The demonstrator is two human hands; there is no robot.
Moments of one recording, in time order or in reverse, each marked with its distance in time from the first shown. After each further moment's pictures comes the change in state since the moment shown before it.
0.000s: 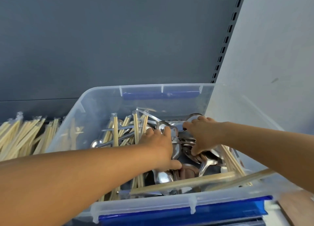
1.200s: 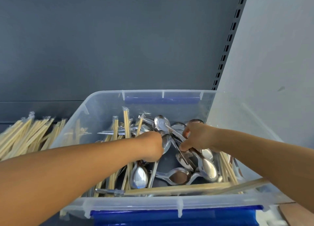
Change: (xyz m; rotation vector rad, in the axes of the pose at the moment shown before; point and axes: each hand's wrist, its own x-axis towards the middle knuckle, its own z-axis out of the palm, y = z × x) left_hand 0.015 -0.018 -0.007 -0.285 -0.066 -0.103; right_hand -0.003 -0.007 -0.007 0.688 0.015 0.124
